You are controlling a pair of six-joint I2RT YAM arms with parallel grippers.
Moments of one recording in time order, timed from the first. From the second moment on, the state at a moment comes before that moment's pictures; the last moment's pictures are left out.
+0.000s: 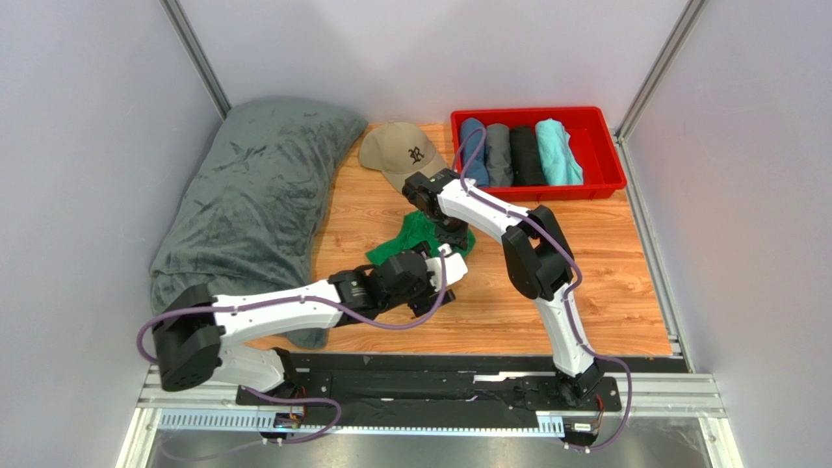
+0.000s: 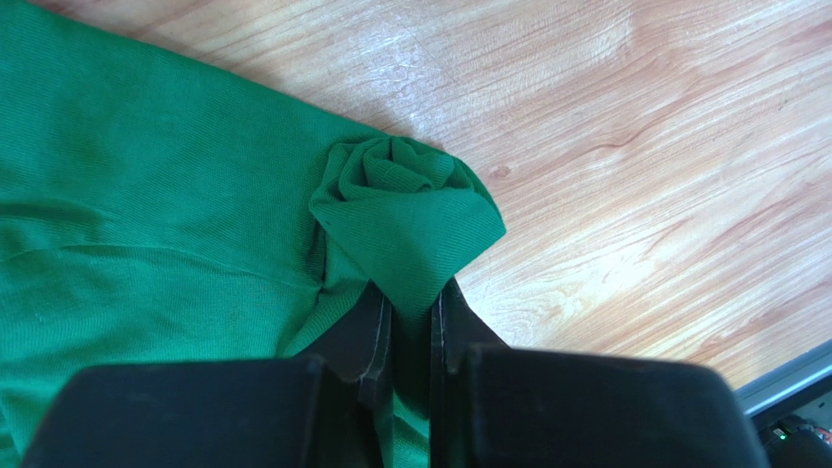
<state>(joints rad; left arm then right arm) -1.11 1.31 0.82 -0.12 -0.23 0.24 0.71 2.23 1.86 -1.22 0.50 1.01</state>
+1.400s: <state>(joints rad) -1.07 1.77 0.97 0.07 -0.42 0.14 0.69 2.26 1.90 -1.26 0.45 1.01</state>
